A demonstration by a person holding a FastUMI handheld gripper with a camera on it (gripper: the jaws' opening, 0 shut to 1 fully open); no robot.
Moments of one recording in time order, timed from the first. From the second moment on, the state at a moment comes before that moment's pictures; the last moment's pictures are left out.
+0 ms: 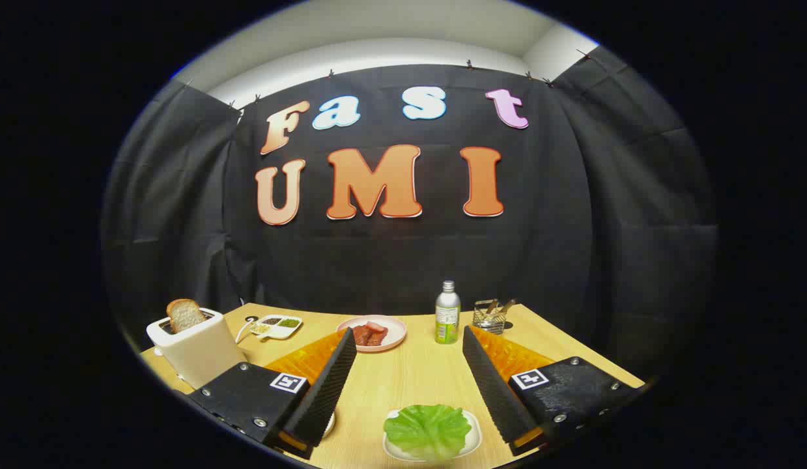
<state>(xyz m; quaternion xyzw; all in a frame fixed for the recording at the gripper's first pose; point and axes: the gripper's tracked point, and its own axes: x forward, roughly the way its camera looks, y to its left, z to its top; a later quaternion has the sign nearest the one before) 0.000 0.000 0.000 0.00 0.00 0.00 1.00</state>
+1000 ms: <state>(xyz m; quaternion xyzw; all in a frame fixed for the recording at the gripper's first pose) -0.011 -0.017 -0.035 0.01 0.02 -0.02 1.00</state>
